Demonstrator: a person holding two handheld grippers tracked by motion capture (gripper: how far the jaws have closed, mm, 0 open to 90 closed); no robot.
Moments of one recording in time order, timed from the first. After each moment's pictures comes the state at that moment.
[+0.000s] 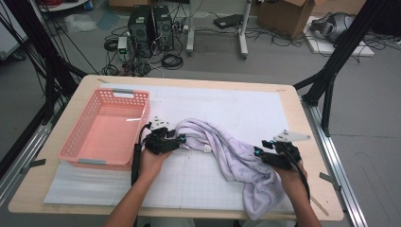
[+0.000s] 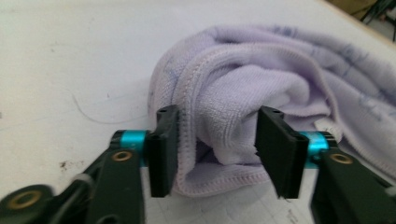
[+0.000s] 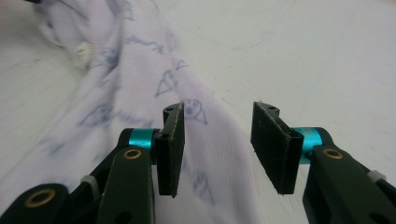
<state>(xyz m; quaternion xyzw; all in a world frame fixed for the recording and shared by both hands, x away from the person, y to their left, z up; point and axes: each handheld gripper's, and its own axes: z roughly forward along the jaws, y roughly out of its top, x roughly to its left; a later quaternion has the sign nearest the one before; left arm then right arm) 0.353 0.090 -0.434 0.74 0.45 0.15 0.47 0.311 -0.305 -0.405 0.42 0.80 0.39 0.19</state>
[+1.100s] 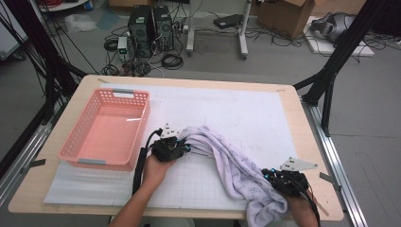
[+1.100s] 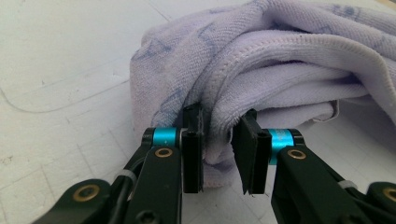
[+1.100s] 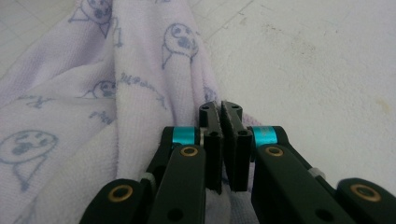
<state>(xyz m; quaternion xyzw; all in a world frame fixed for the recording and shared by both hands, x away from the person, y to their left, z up) 0.335 0.072 -0.437 0.79 0.39 0.13 0.45 0.242 -0.331 -0.441 0.40 0.81 0.39 0.16</state>
